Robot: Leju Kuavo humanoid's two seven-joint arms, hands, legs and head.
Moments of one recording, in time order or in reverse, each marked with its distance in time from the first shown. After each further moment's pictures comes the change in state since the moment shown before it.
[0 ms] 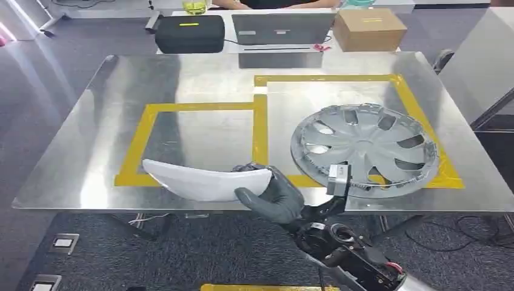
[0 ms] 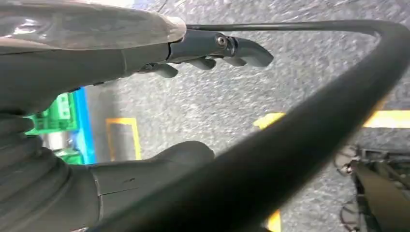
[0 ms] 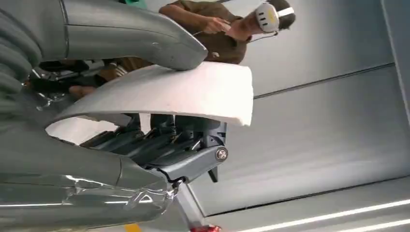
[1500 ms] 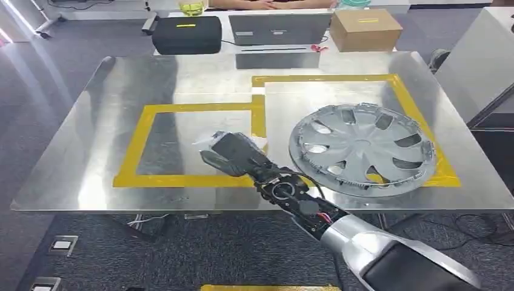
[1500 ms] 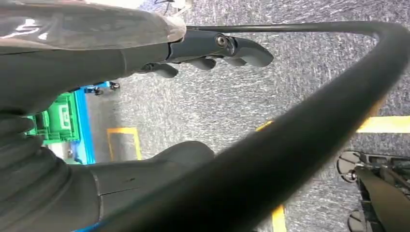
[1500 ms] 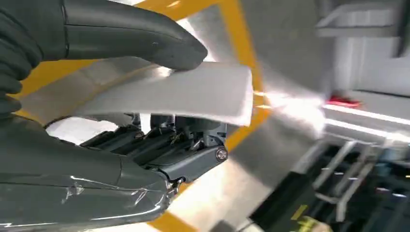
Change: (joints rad) left arm -0.008 0.005 -0.020 0.000 -0.041 -0.014 -0.018; right arm -0.404 0.281 0.039 0.795 0.623 -0.508 0.130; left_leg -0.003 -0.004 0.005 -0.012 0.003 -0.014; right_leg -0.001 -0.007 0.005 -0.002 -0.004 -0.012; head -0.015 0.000
